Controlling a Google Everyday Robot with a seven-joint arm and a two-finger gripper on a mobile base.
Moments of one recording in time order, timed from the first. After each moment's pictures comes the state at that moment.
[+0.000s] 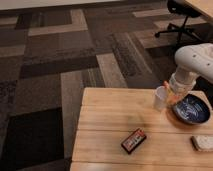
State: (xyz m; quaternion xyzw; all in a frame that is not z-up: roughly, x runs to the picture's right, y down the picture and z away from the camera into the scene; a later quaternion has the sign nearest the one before) arm 0.327 0.062 0.714 -0.24 0.25 0.63 0.70
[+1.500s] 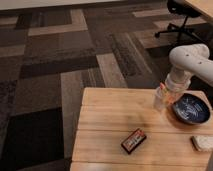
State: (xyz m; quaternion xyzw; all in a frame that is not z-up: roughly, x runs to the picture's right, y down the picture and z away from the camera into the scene) arm 0.320 0.062 0.719 -0.25 0.26 0.62 0.70
